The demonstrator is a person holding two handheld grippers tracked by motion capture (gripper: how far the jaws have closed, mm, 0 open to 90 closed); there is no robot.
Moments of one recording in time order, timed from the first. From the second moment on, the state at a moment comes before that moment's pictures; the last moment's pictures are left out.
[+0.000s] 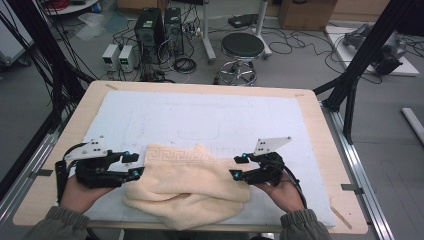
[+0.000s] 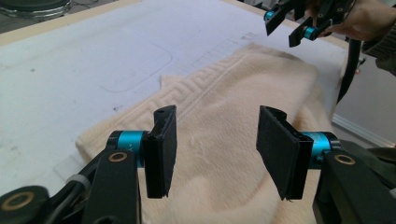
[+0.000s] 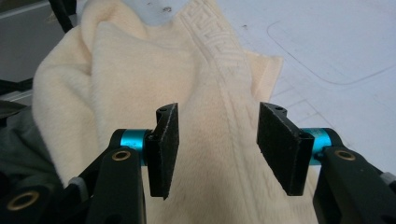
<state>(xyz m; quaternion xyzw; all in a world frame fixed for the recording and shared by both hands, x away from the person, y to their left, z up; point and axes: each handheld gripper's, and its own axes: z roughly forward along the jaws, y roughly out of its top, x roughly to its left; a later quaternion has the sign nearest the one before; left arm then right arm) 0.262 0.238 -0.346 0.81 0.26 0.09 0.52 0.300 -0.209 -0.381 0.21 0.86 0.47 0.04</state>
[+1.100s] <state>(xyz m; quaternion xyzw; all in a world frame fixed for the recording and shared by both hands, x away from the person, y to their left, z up) 0.289 0.217 -0.356 0.82 0.26 0.05 0.51 0.329 -0.200 -0.344 0.18 0.85 0.48 0.08</state>
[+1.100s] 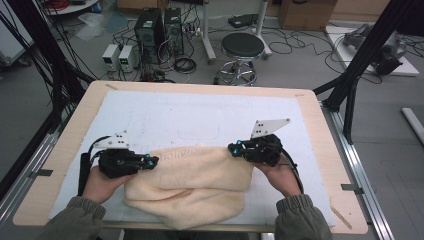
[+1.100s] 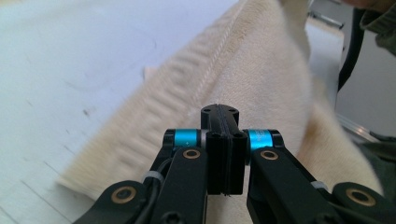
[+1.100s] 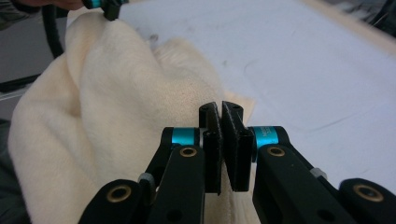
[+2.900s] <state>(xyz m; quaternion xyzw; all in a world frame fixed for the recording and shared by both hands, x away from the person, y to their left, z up) 0.291 0.184 -0.422 0.89 0.26 -0.03 0.38 0.285 -0.220 -0.420 0.22 0.88 0.42 0.00</state>
